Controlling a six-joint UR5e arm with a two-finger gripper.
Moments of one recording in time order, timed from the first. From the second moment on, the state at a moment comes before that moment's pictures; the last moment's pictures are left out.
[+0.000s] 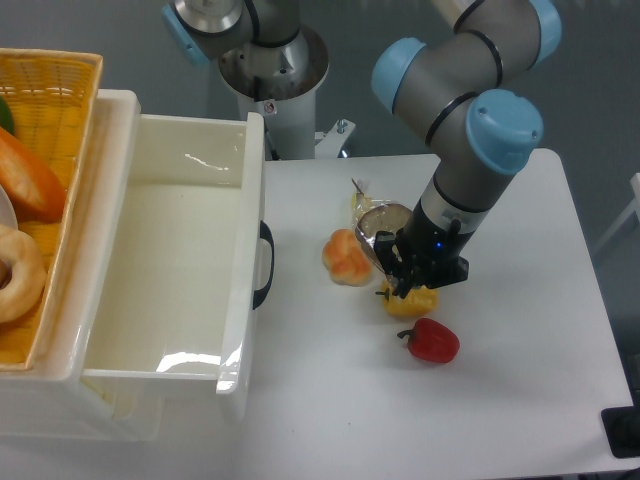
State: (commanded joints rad) arm 2.65 -1.92 -1.48 -1.30 1.28 0.90
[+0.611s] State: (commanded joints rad) arm 2.72 -1.88 -1.47 -1.29 1.13 0.90
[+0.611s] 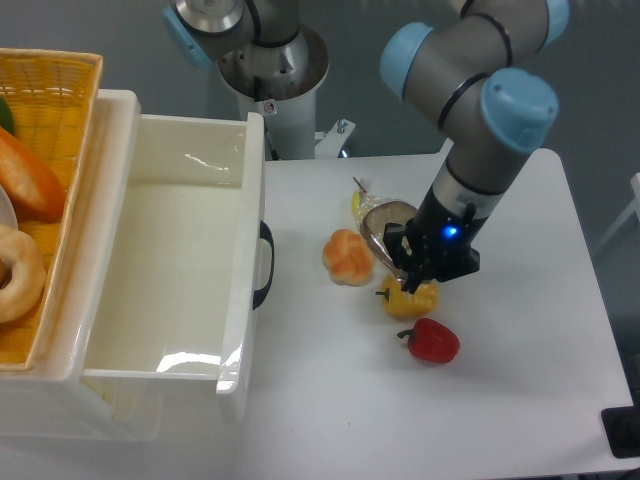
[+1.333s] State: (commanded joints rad) arm 2.75 -1.87 -1.41 -1.20 0.73 0.78
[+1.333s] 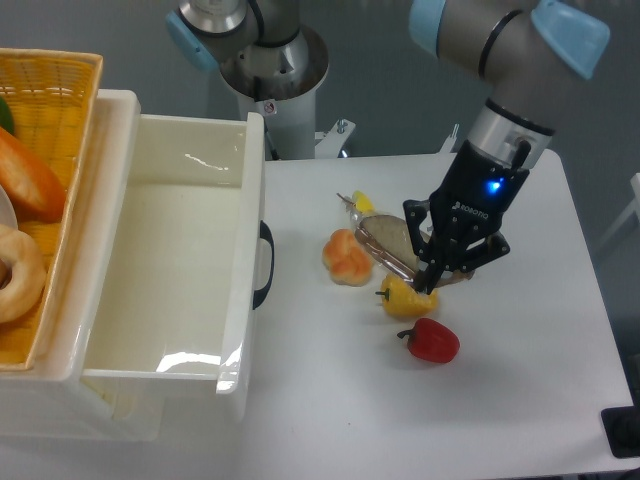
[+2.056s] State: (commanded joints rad) arm 2.68 -1.86 -1.42 -1.19 0.51 0.70
